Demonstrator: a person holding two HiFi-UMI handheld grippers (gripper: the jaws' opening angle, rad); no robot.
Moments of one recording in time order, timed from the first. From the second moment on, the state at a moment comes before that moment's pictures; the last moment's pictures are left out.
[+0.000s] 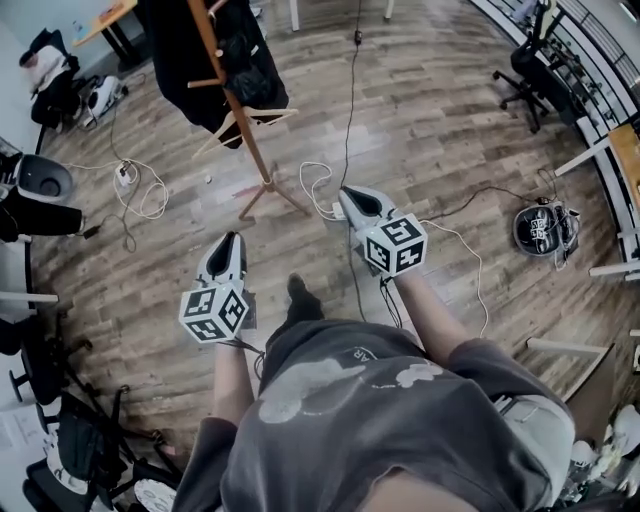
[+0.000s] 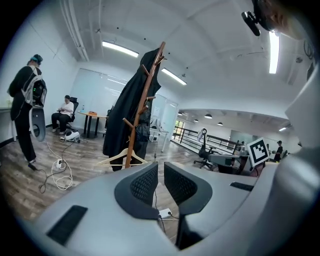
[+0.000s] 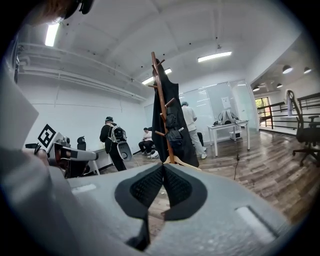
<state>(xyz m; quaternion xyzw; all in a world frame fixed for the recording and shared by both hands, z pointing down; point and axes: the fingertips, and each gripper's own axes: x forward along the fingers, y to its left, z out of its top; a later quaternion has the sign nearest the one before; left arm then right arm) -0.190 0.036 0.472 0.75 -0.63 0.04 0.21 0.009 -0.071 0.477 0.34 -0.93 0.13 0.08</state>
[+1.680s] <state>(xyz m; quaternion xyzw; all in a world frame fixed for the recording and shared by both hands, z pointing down) -0.235 -0.272 0.434 0.80 -0.57 0.01 0.17 -0.077 -0.330 0.479 0.36 -0.92 0.14 0.10</state>
